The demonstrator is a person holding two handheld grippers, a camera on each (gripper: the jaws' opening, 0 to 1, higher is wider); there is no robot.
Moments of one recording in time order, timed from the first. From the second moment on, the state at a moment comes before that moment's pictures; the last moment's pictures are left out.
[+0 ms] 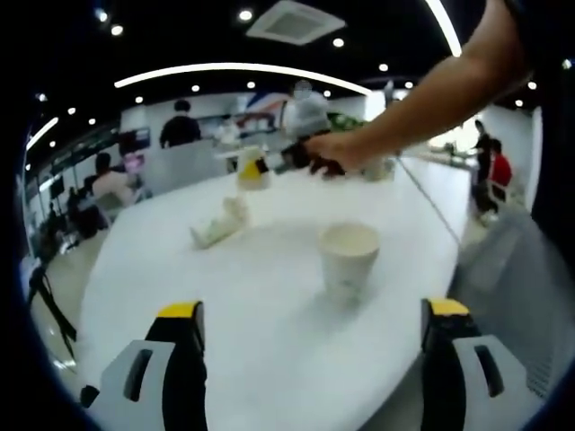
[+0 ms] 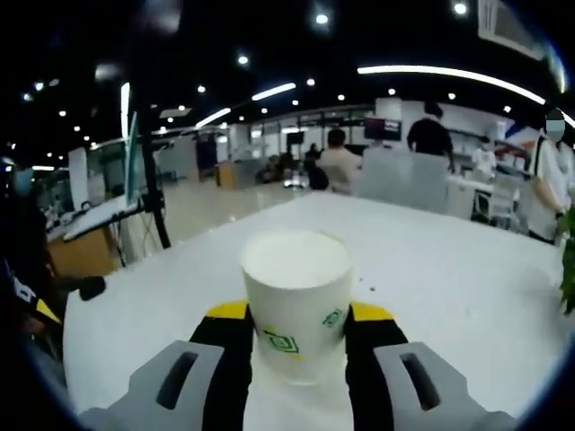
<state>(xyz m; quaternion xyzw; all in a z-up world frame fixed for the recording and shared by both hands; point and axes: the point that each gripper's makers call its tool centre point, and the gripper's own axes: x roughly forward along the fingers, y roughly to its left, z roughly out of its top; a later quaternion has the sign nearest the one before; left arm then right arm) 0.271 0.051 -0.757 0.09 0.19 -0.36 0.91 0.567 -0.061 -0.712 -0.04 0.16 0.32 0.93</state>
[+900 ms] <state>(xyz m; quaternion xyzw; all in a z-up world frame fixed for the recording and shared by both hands) 0.271 0.052 -0.757 0.10 0.19 -0.36 0.91 0.516 -0.056 -0.667 -0.06 0.16 0.36 0.91</state>
